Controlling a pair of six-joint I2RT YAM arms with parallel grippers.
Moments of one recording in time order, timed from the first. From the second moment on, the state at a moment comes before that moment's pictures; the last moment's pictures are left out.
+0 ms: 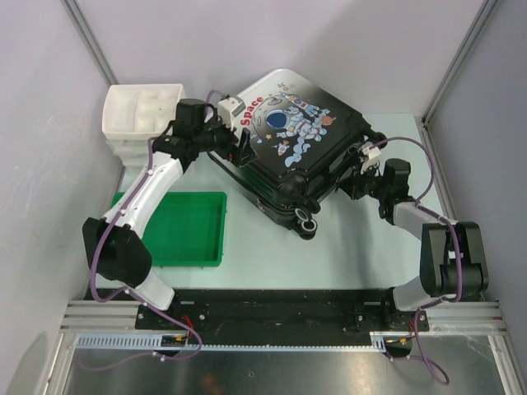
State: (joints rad) left arm -0.31 1.59 1.50 -0.46 0.56 0.14; right arm 0.04 1.47 0.69 0.37 -0.66 -0.01
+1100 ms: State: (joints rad) left arm -1.01 1.67 1.60 -0.61 0.19 0.62; right arm 0.06 1.51 0.73 0.36 -0.64 -0.08
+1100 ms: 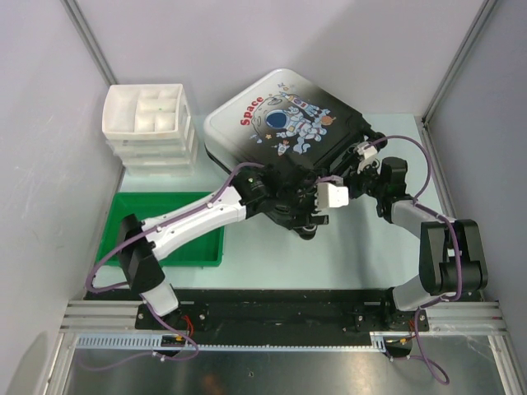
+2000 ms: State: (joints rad) left arm -0.86 1.61 1.52 -0.79 0.30 0.61; right arm 0.27 1.56 0.74 0.38 -0.49 0.04
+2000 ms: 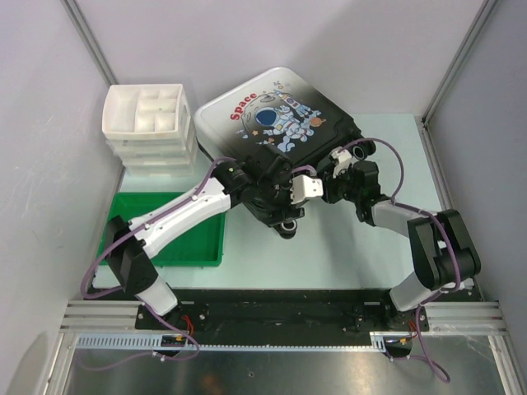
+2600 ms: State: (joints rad) left arm -0.80 1.61 1.52 -0.76 0.37 0.60; right arm 0.21 1.59 0.73 0.42 -0.51 0.17
